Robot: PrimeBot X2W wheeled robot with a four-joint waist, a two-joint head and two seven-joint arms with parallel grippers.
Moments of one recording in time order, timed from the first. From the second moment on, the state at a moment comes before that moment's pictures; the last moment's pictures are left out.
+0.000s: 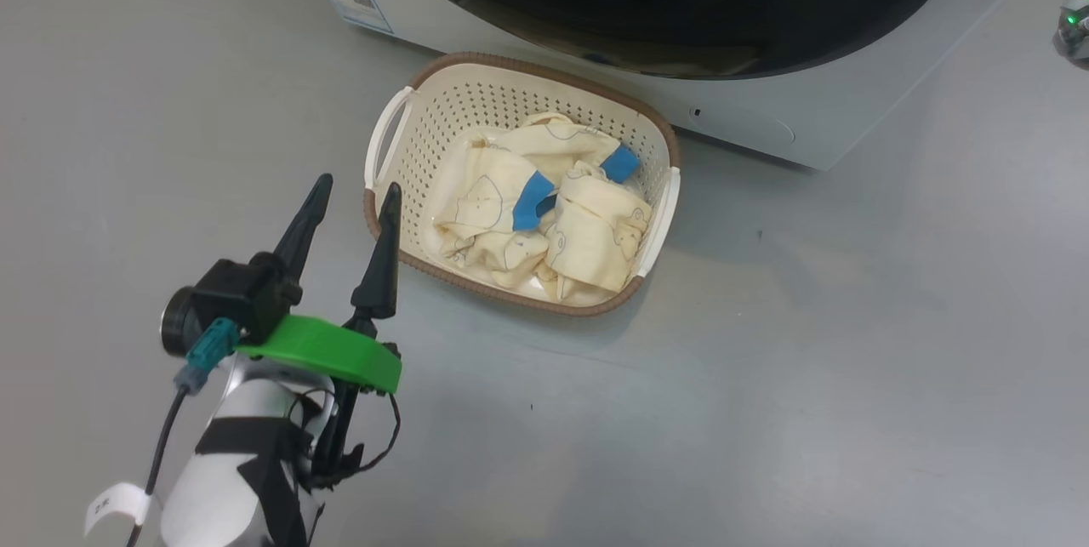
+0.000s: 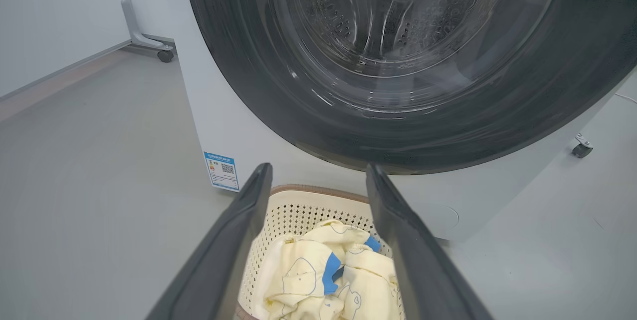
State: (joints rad) left arm -0.44 0.07 -0.25 0.38 -0.27 -0.13 -0.25; right arm -0.95 -0.41 0.19 0.46 1.63 0.12 0.56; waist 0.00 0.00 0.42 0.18
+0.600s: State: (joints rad) left arm -0.44 0.05 -0.26 0.38 -0.27 -0.13 -0.25; right arm -0.95 -0.39 0.18 0.42 1.59 0.12 0.57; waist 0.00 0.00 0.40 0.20
